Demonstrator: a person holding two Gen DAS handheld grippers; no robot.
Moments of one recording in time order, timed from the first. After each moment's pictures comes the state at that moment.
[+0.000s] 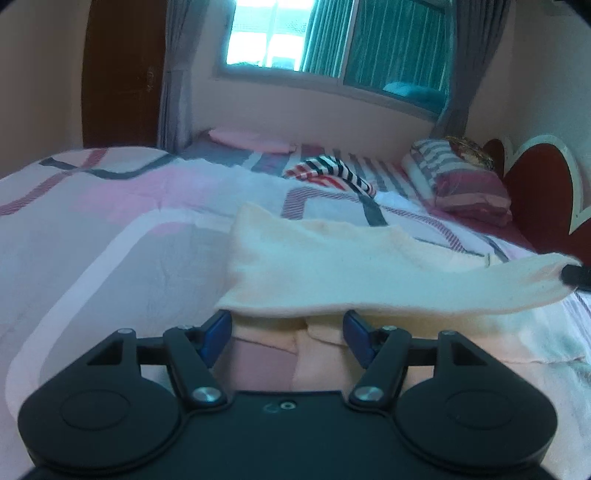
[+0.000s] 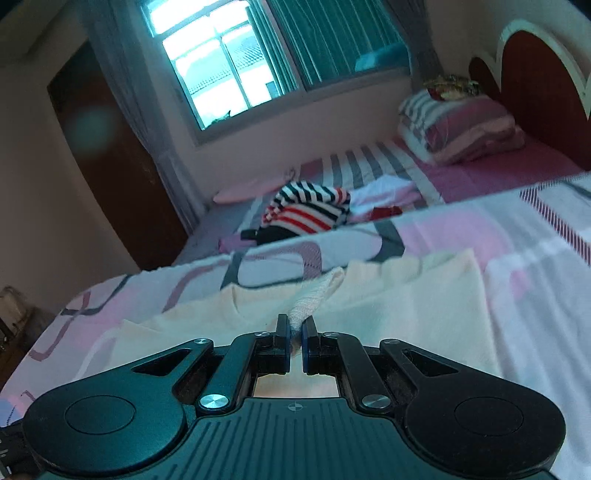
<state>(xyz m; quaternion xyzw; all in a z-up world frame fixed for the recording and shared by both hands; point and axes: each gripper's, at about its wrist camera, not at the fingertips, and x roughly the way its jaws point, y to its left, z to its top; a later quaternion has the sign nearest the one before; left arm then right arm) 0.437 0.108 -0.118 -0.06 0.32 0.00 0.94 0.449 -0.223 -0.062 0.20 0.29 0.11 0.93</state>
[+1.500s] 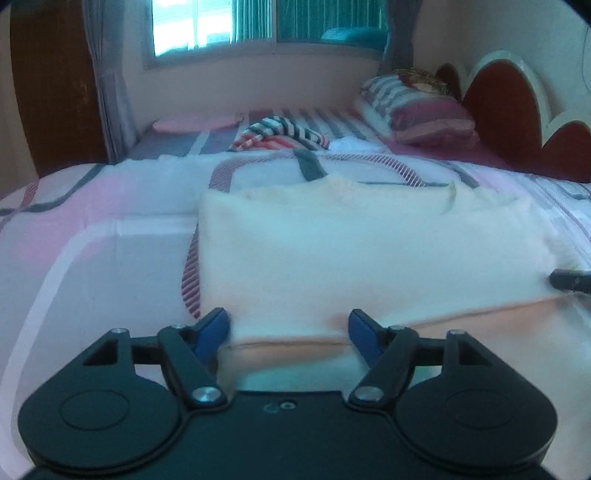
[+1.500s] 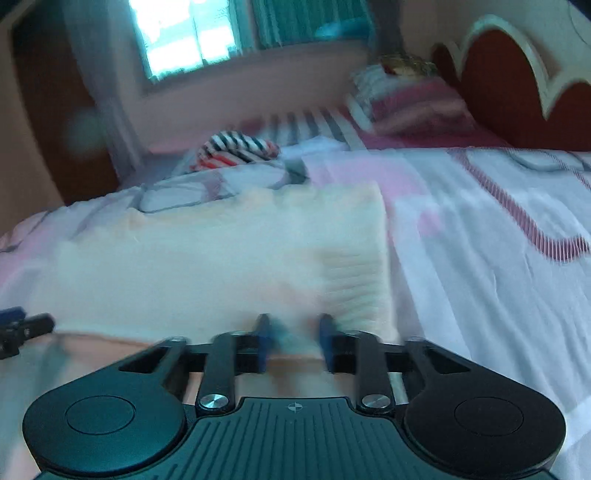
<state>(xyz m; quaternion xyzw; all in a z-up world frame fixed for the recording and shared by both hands) 0.456 0.060 -0.119 0.04 0.36 -0.08 0.93 0.432 -0.257 -0.120 0.13 0.36 0.02 0.92</state>
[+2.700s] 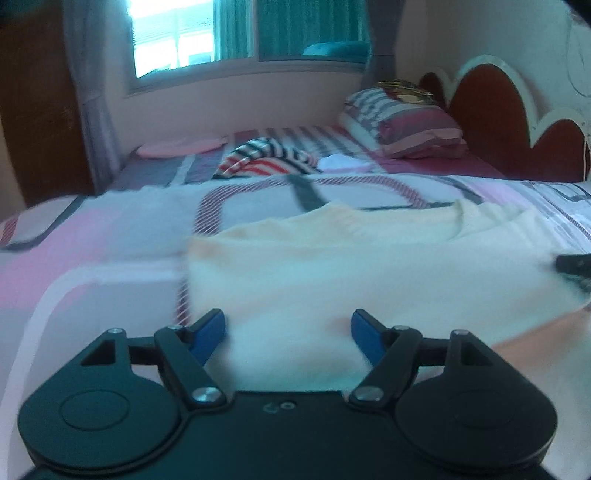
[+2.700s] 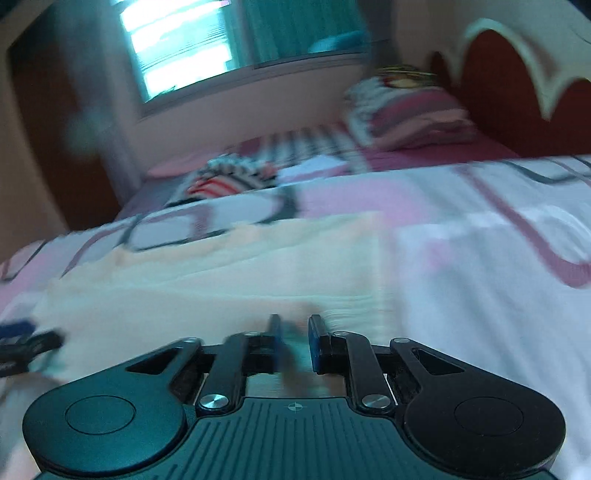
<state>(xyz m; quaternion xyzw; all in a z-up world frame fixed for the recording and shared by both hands) 0.484 0.068 -0.127 0.05 0.34 -0.10 0.94 0.459 -0.275 -0.128 0.15 0.34 0.01 0.93</state>
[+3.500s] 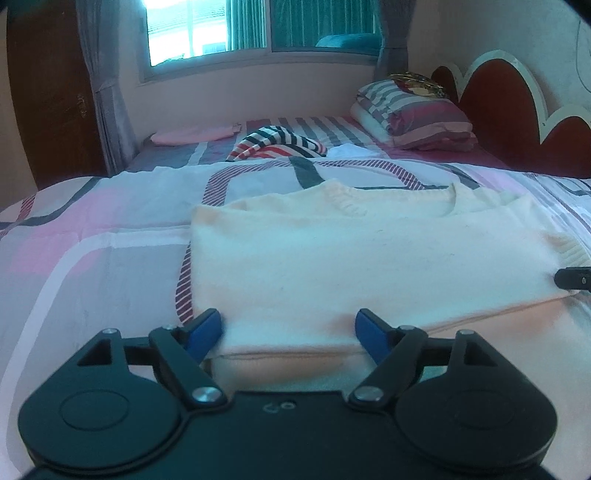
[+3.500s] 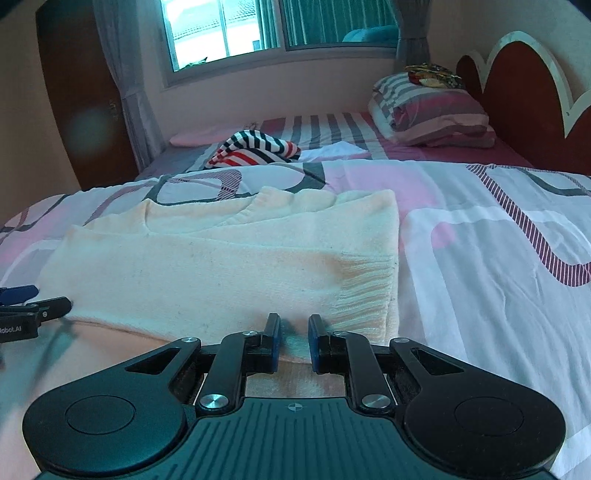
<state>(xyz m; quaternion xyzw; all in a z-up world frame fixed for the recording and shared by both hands) 0.460 0.053 -0.127 0.06 0.35 -0.07 0.93 0.435 -0.255 -0.129 0.09 0.36 0.06 0.93</state>
